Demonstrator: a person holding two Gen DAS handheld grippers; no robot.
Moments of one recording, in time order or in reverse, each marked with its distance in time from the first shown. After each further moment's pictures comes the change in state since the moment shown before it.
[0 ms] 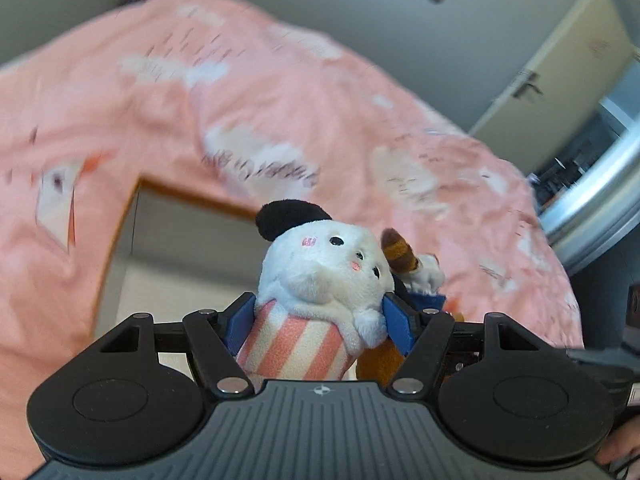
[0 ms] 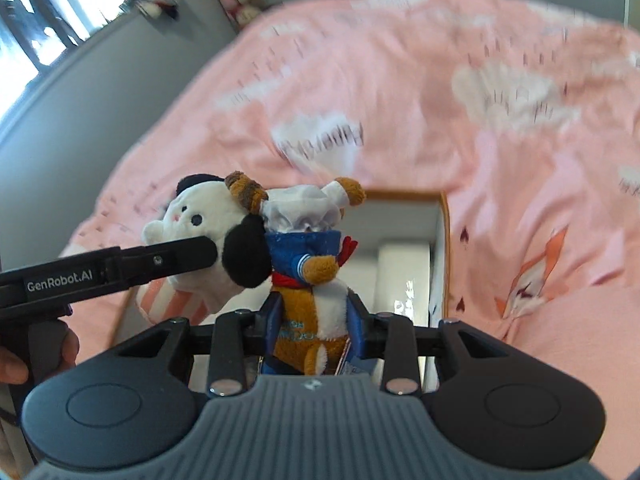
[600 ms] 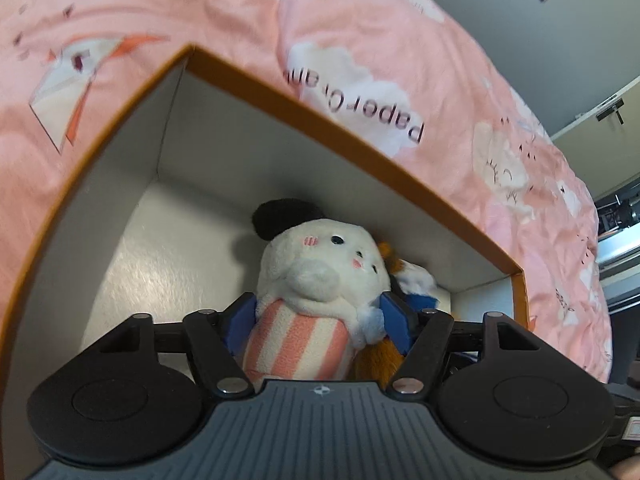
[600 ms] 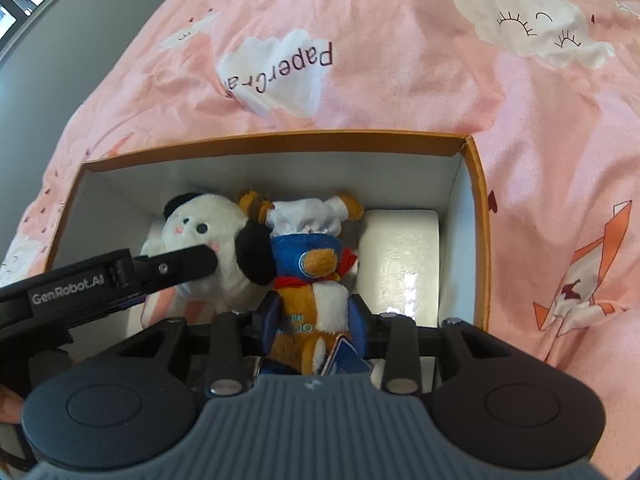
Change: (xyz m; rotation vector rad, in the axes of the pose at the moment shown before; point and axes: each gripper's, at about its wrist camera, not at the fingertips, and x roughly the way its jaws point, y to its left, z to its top) left arm 0.066 0.045 -0.008 -0.213 0.144 0.104; right arm 0.097 -0.022 0.016 0.033 0.168 -0.047
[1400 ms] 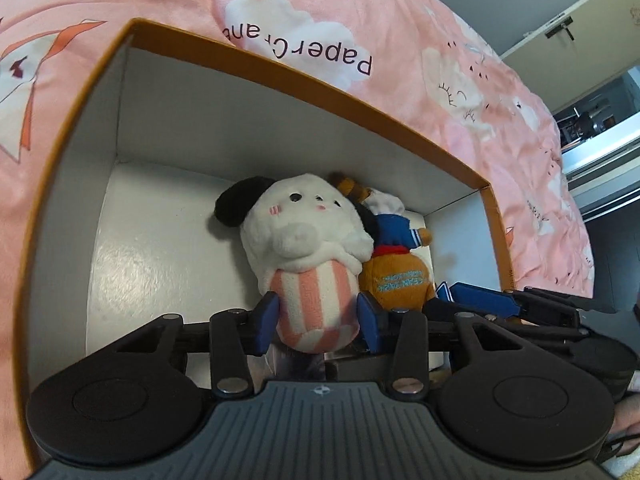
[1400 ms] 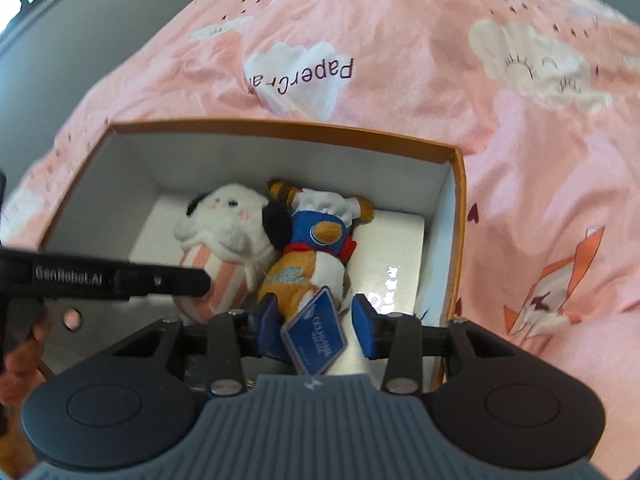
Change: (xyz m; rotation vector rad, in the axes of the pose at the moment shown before) left arm -0.005 0.004 -0.005 0.218 0.159 -0.085; right arm -0.022 0.010 -0.027 -0.176 -0.064 -0.055
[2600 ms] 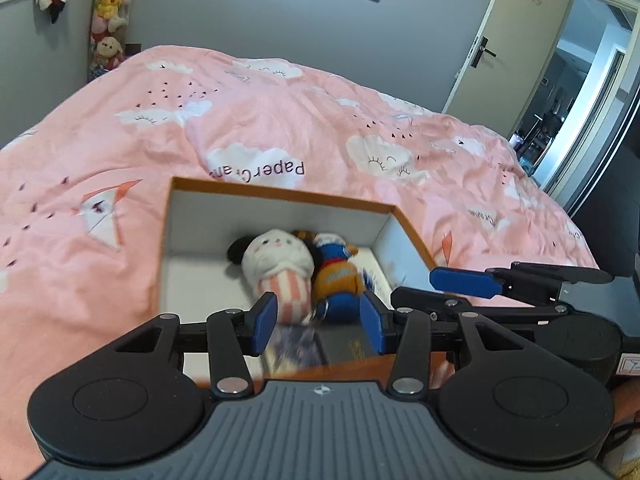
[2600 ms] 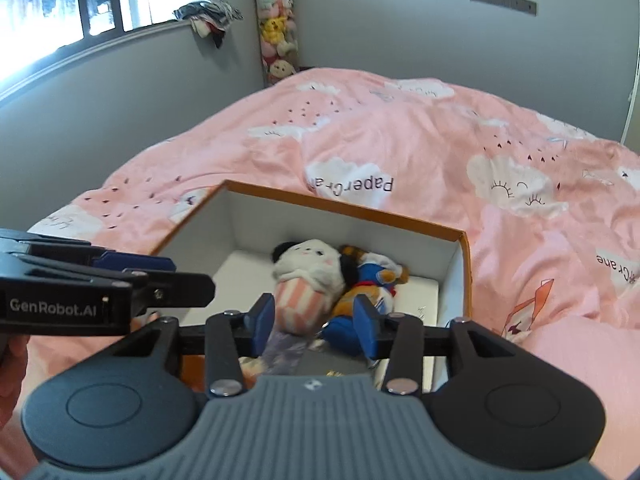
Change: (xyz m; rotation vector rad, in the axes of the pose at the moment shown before) left arm -0.129 -0.056 -0.108 0.303 -0.378 0.079; right arm -0.105 0.091 -0.089 -0.102 -0.398 -0.064
